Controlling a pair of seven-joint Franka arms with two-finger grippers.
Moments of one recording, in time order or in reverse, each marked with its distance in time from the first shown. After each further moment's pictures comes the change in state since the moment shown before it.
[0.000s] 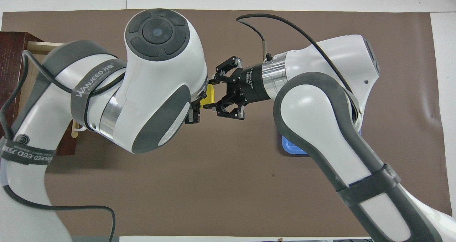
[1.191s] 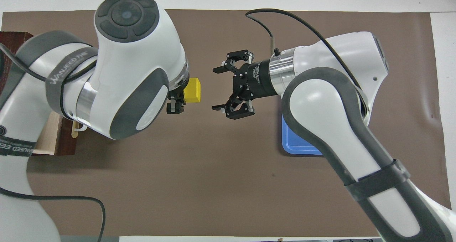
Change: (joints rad) left arm 0.071 0.002 0.017 0.005 -0.006 -0.026 0.152; right arm -0.036 -0.001 -0.015 0.004 -0.004 0.007 0.043
